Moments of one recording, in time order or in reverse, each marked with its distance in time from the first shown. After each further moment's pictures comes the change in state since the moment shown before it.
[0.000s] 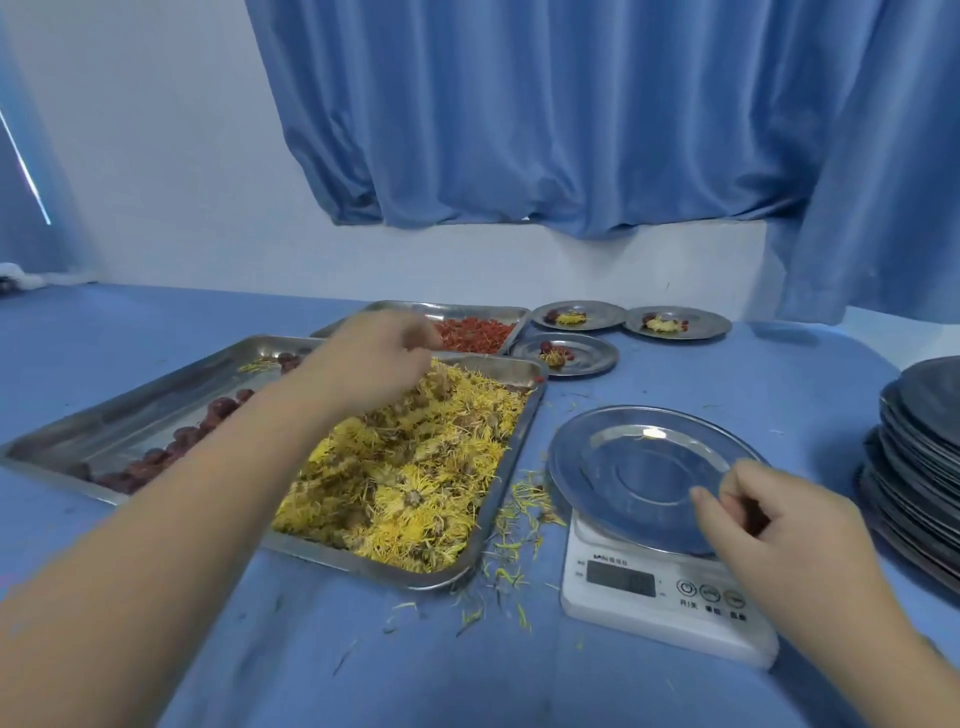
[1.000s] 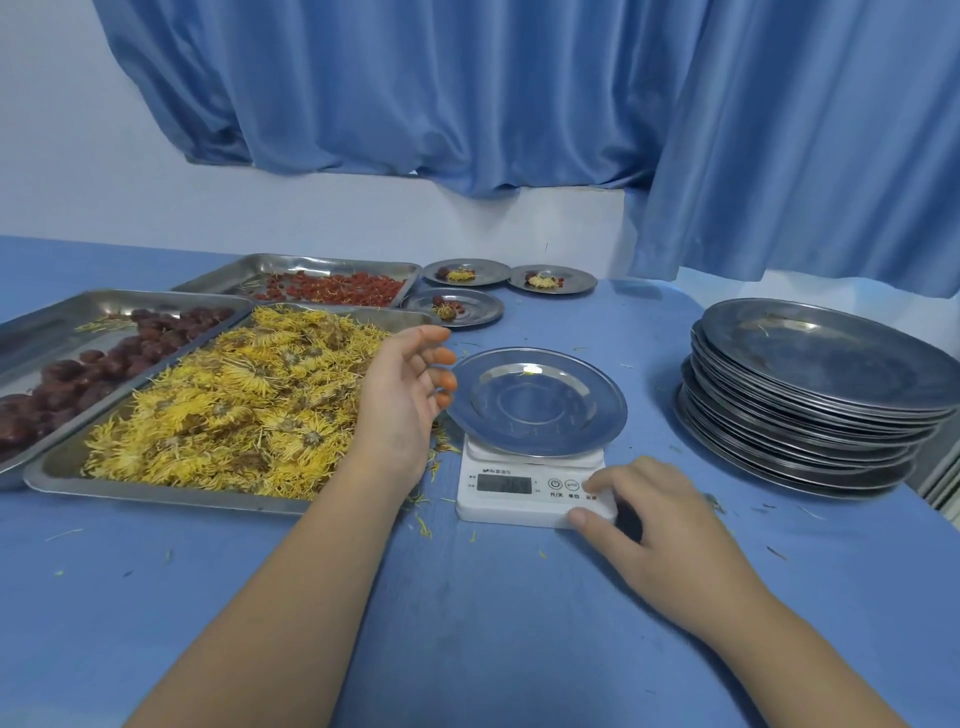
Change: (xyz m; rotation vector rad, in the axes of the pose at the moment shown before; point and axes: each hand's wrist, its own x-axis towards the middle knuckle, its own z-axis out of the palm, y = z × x) left_hand -0.054 0.084 0.113 -1.673 0.084 -0.222; right_hand -0.069 -0.003 -0.034 -0.206 -0.315 0.077
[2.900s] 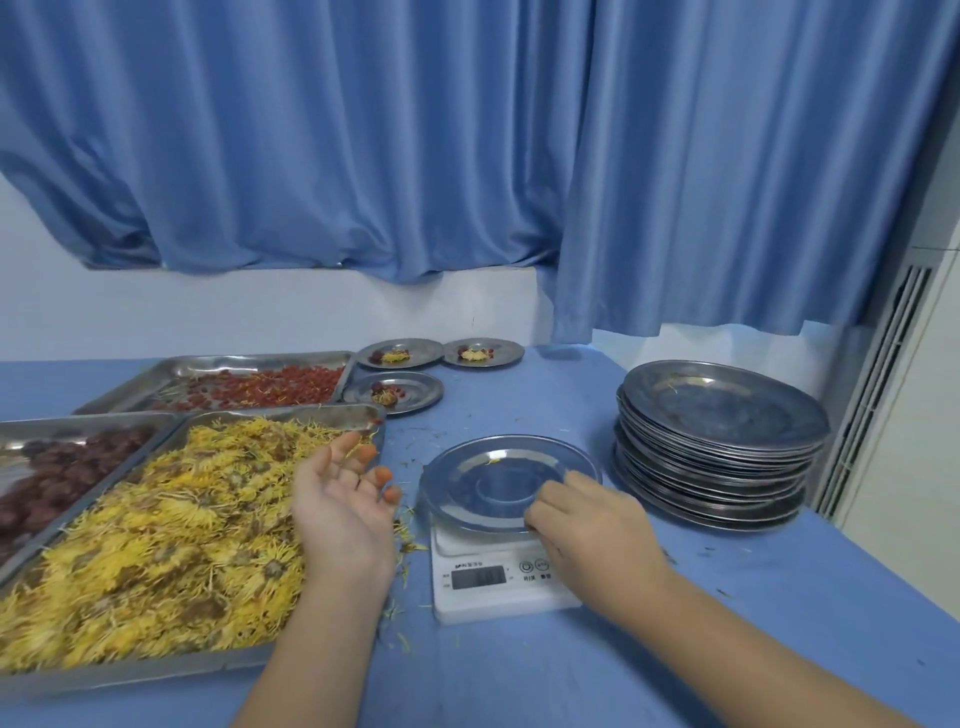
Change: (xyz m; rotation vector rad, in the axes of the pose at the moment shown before) left_hand 0.004 0.006 -0.006 -0.281 0.216 -0.067; right_hand 0.048 -0.025 -0.009 -0.522 0.350 -0.360
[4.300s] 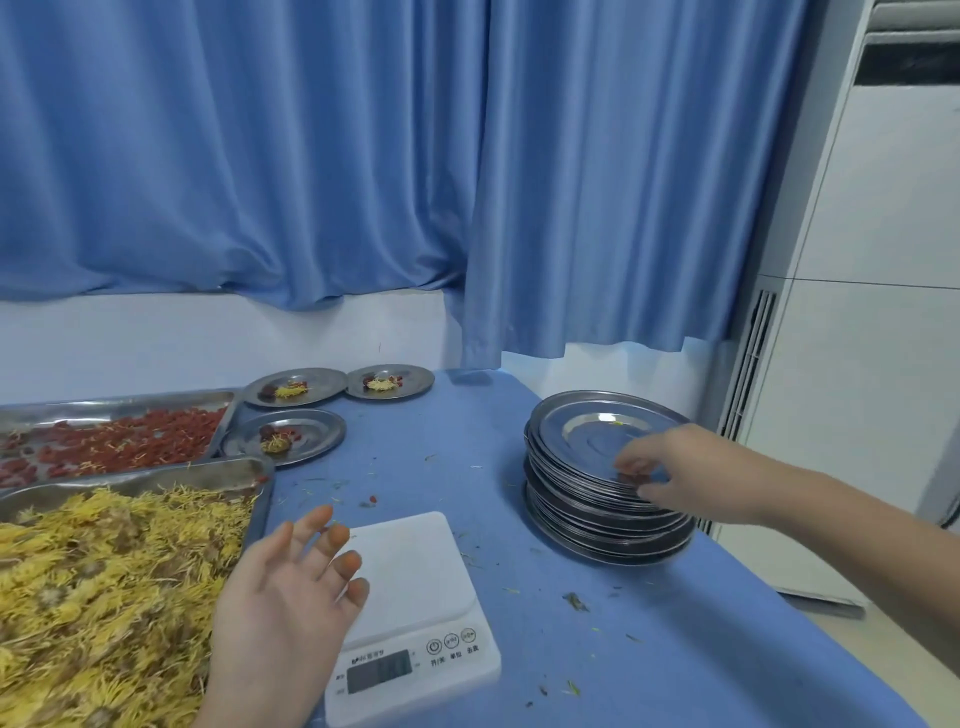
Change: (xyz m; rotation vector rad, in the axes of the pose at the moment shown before) left_hand -0.008 -0.012 0.018 0.001 -0.279 -0.473; right_hand 0.008 0.166 -0.098 0.120 -0.771 0.518
